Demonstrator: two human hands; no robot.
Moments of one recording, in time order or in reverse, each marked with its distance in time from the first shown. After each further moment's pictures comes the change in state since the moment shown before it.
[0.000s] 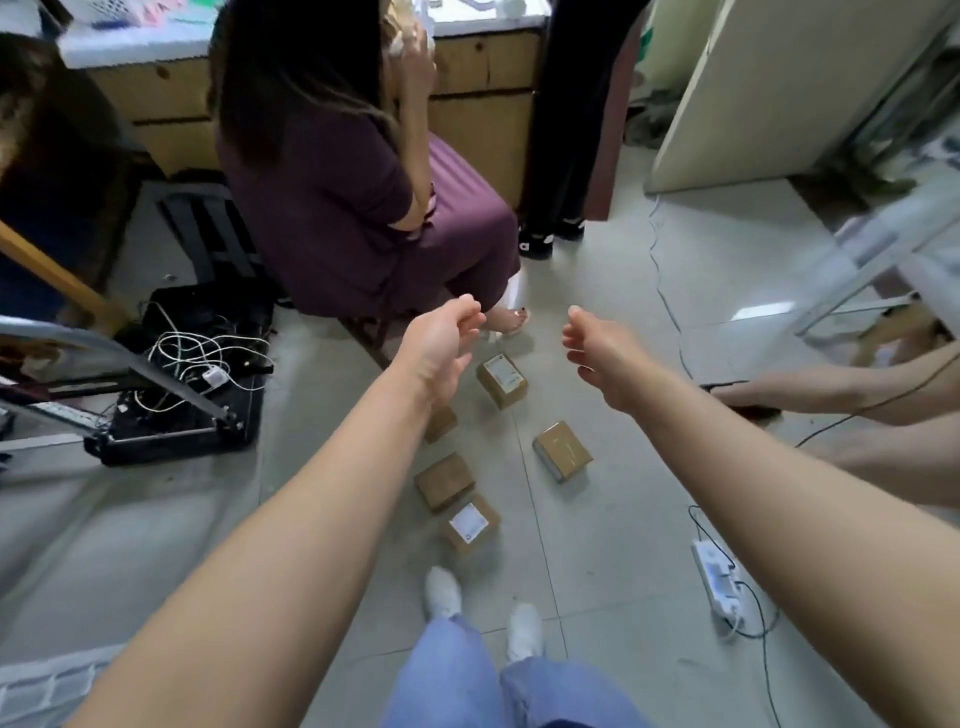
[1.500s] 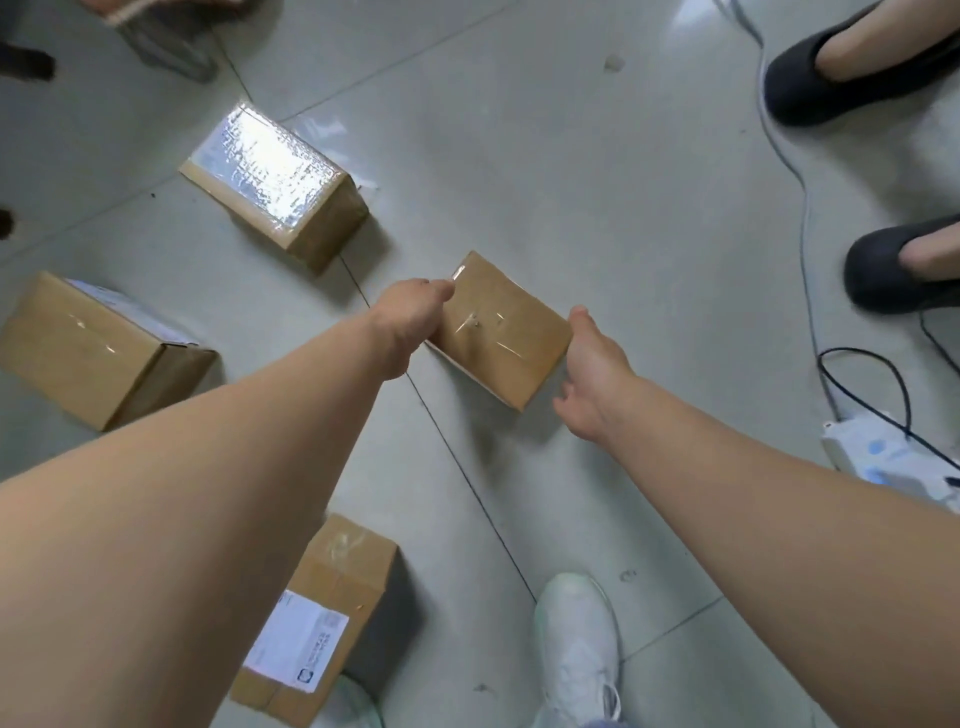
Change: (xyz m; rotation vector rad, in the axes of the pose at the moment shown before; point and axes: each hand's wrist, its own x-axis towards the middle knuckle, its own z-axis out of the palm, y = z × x) left_hand 0.569 -0.552 0.055 0.849 -0.153 -0.408; right_hand 0.516 0.516 0.034 0.512 0.215 0.722
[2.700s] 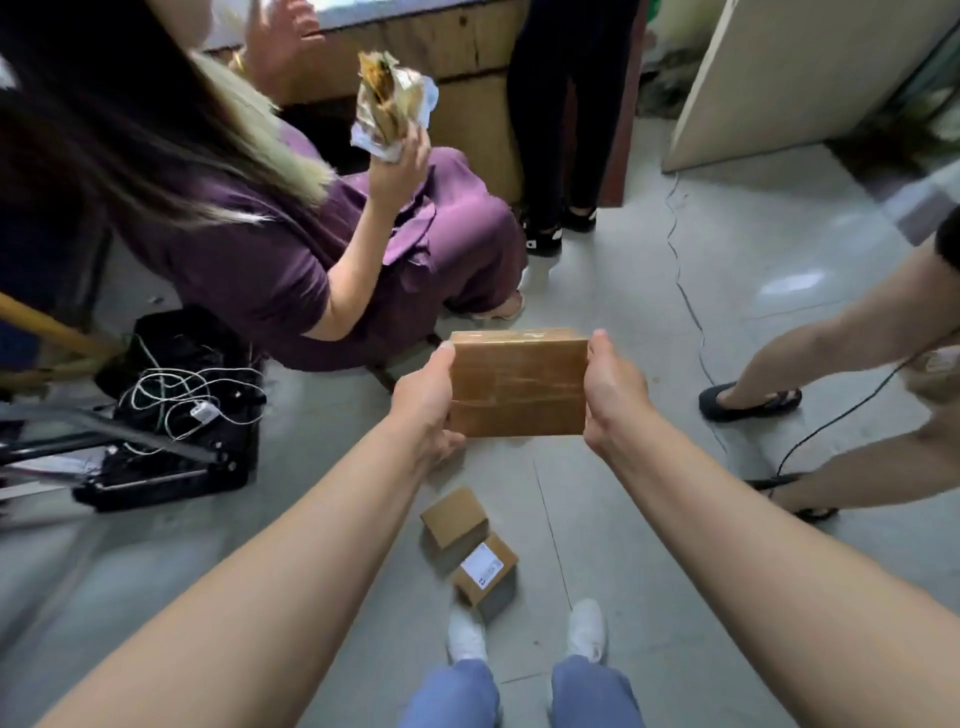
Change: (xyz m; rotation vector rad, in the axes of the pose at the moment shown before) left_hand -0.620 0.159 -0.282 -0.733 0.295 0.039; right_hand -0.653 -0.108 0.051 -0.088 -0.127 -0.514
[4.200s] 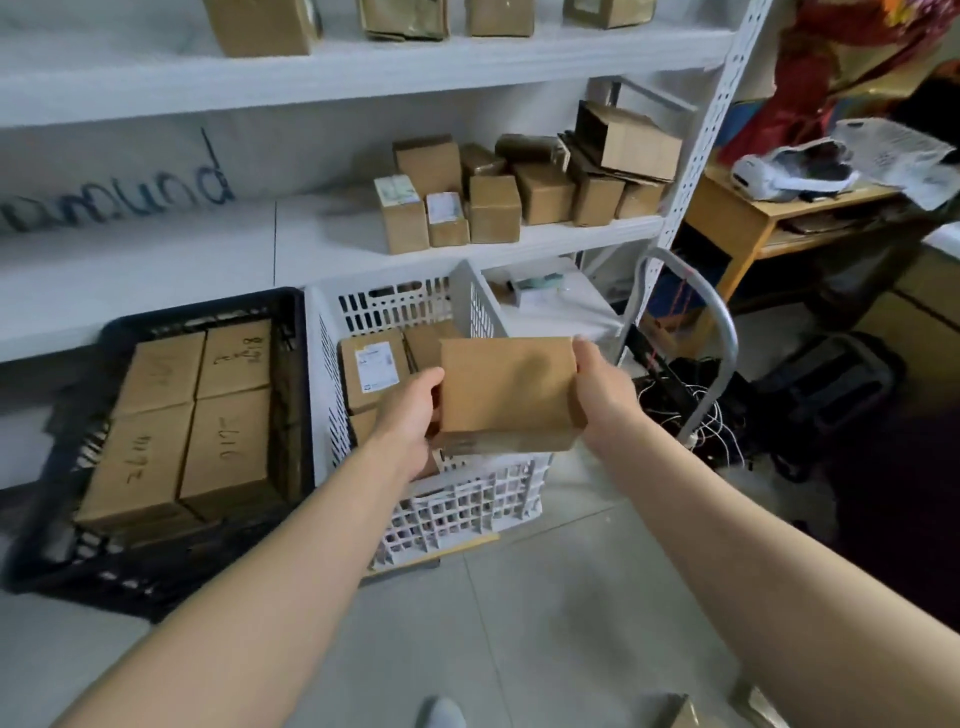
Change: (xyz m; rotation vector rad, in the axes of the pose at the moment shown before) left_hand -0.325 -0.268 -0.493 -1.100 1.069 0.335; right_hand -0.510 0.265 0.264 -0.942 -1.266 -0.378
